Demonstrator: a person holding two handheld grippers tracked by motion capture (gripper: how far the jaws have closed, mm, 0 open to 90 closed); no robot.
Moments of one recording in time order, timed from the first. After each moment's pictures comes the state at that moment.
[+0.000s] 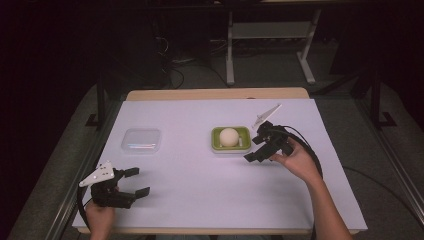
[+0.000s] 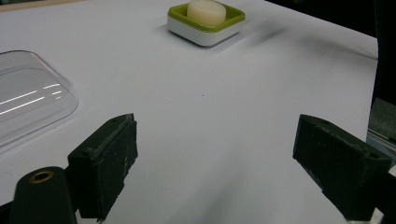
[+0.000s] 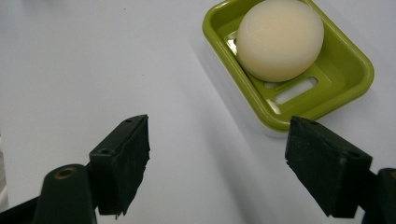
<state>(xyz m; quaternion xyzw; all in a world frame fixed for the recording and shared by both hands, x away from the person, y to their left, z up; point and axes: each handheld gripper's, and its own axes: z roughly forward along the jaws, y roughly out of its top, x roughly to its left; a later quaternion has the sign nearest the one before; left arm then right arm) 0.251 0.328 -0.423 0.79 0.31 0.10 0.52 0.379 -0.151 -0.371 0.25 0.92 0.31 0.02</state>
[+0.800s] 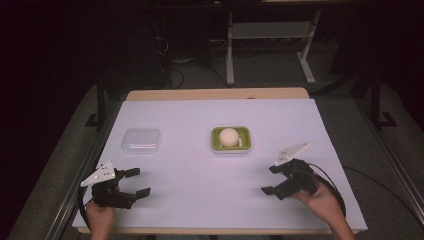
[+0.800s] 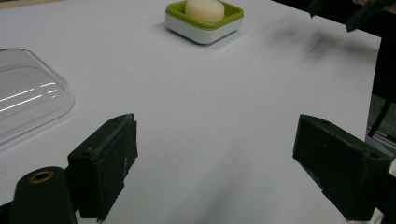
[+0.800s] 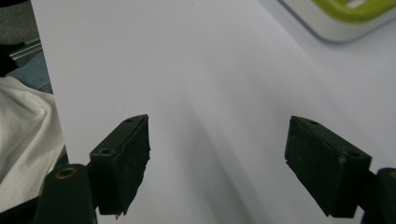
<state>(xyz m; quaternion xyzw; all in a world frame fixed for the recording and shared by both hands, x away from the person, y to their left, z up) 0.251 0.326 -0.424 0.79 0.31 0.10 0.52 0.282 -0.193 -0.397 0.26 0.91 0.33 0.03</state>
